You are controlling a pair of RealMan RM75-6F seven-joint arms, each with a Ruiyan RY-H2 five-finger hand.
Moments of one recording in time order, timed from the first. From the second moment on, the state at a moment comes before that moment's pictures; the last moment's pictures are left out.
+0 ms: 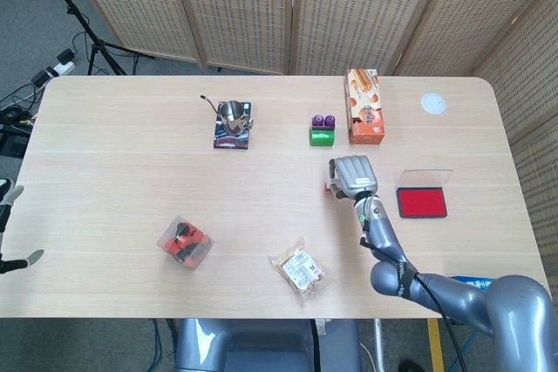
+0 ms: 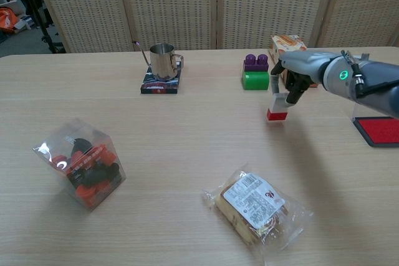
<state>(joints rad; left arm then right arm) -0.10 -1.04 -0.08 -1.64 1.35 1.38 -0.06 0.90 -1.66 0.26 -1.23 -0.71 0.88 -0.52</state>
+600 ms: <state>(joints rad) -0.10 -1.04 -0.07 -1.65 1.37 1.39 -0.05 0.73 -1.32 0.18 -1.46 -0.93 0.92 -0.32</state>
